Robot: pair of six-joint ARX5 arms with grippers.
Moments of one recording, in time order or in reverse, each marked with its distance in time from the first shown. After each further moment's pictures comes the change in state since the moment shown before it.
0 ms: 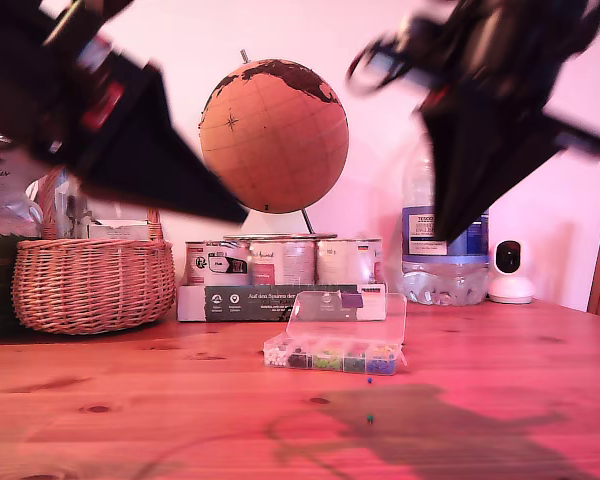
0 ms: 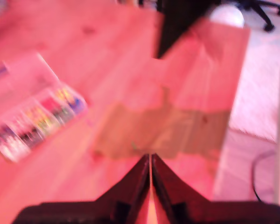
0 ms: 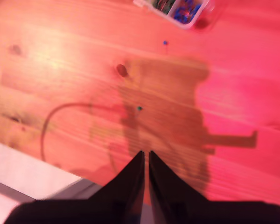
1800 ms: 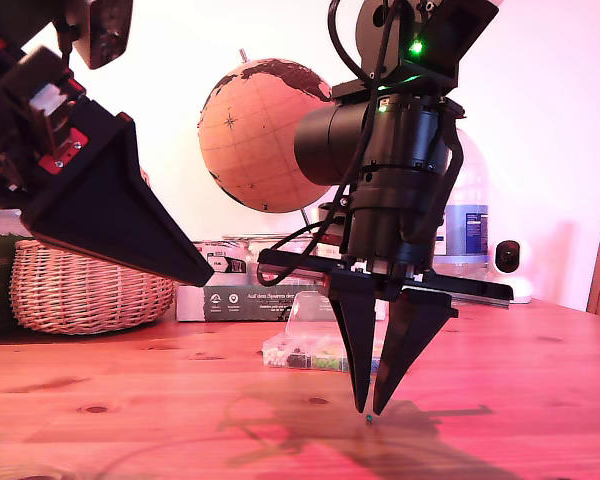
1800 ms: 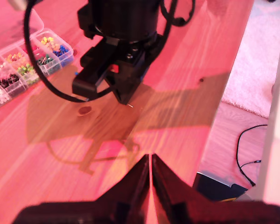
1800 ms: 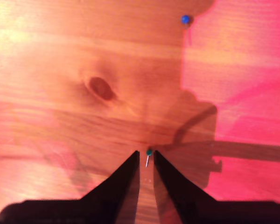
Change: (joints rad) left arm 0.000 0.000 -0.002 -0.117 -0.021 -0.035; right arm 0.092 0.426 0.135 0.058 0.032 0.177
